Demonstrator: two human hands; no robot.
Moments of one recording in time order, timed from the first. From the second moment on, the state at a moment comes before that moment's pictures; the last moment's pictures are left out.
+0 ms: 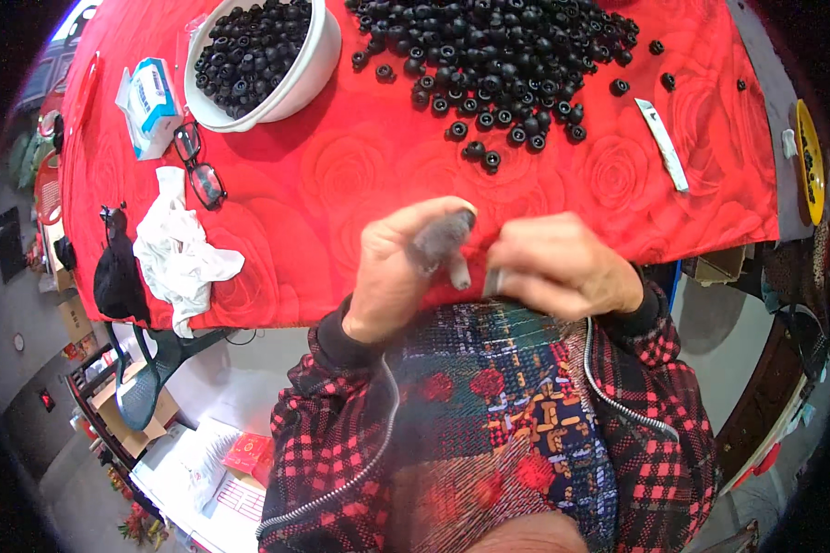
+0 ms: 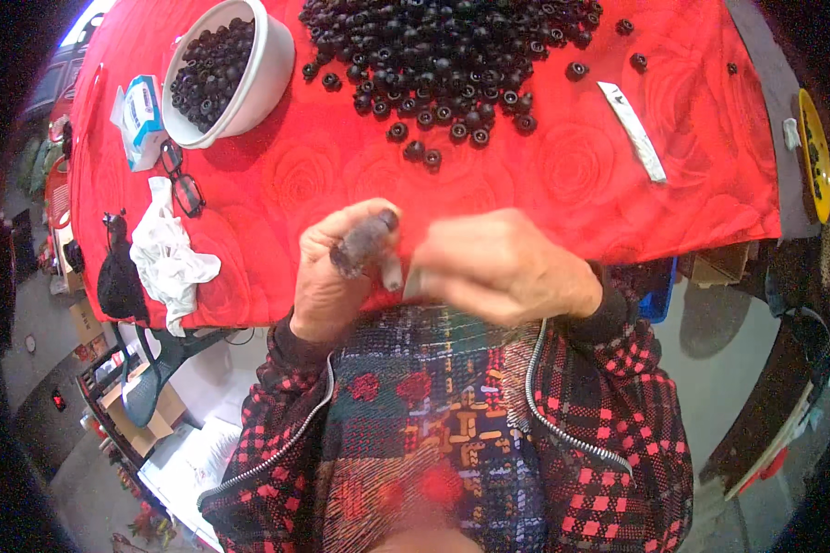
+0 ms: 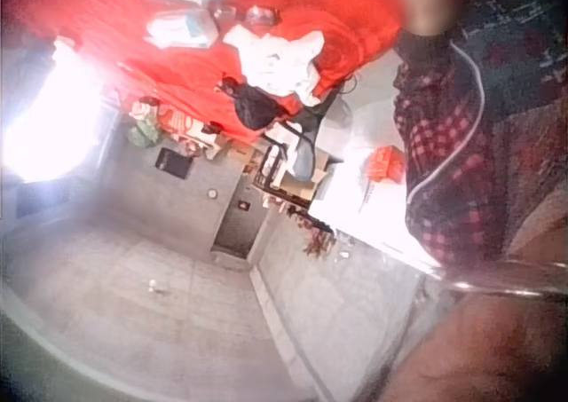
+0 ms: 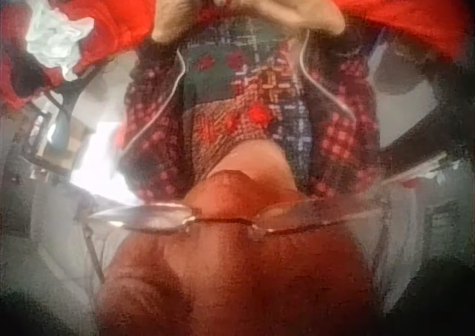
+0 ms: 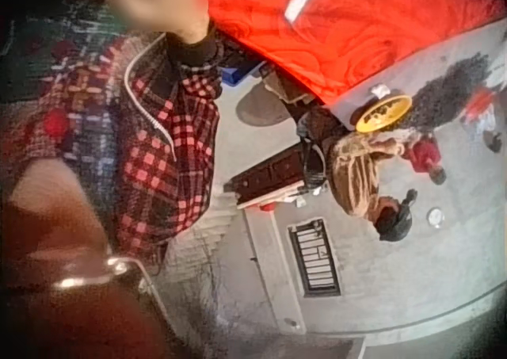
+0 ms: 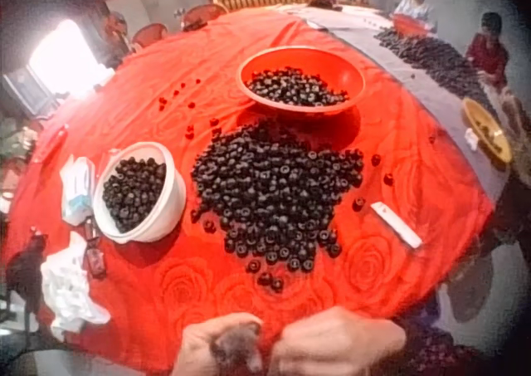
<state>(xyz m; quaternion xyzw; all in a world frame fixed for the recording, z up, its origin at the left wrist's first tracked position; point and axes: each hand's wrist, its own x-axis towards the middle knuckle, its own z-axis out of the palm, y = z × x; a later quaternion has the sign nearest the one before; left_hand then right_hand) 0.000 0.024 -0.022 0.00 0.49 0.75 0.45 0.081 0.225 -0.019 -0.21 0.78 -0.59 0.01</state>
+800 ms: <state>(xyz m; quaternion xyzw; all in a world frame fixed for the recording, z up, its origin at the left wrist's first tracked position) 0.002 0.018 -0.026 0.02 0.45 0.75 0.49 0.069 0.224 -0.020 -0.12 0.81 -0.58 -0.04</state>
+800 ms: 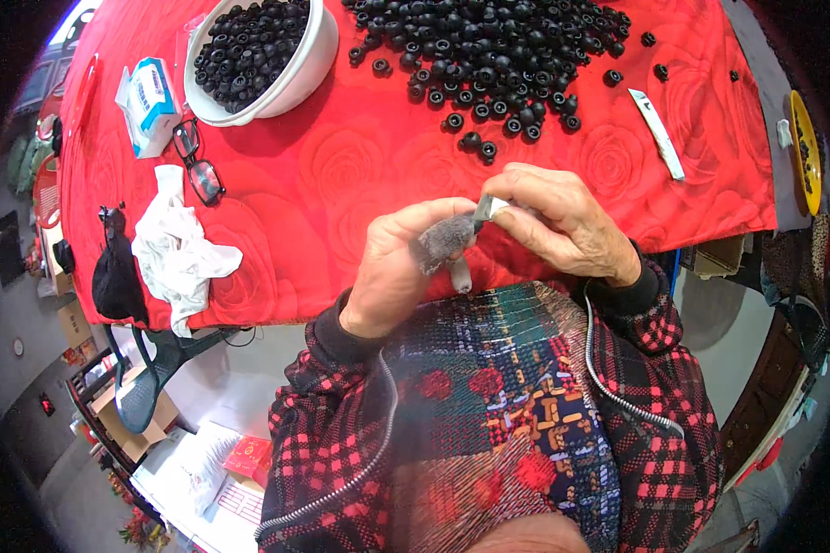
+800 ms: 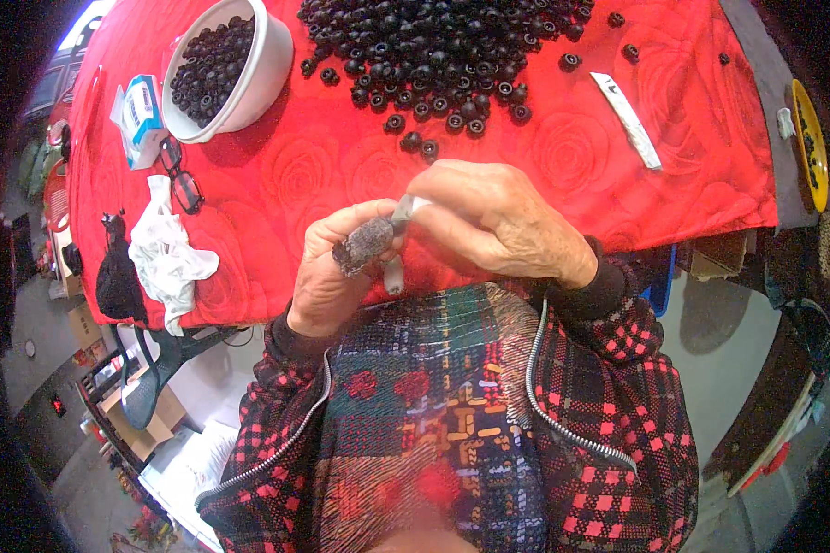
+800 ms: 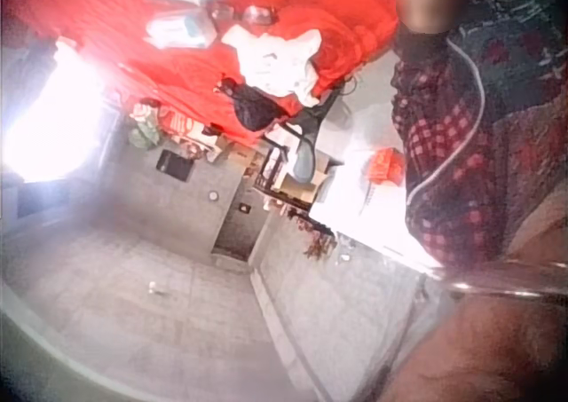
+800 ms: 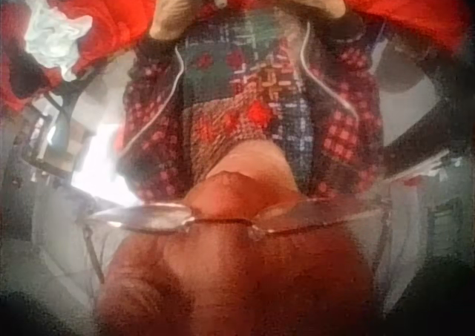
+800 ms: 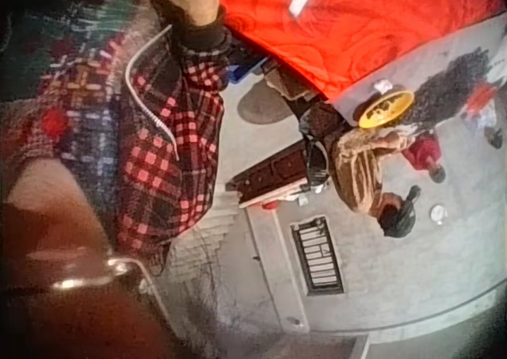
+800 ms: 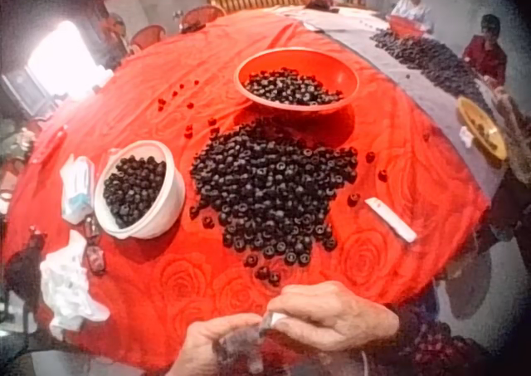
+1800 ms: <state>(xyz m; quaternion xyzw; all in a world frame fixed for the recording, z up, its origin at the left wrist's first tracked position) -0.001 0.020 -0.026 0.03 0.47 0.74 0.48 0.067 0.223 -0.020 -0.09 0.81 -0.58 -0.05</state>
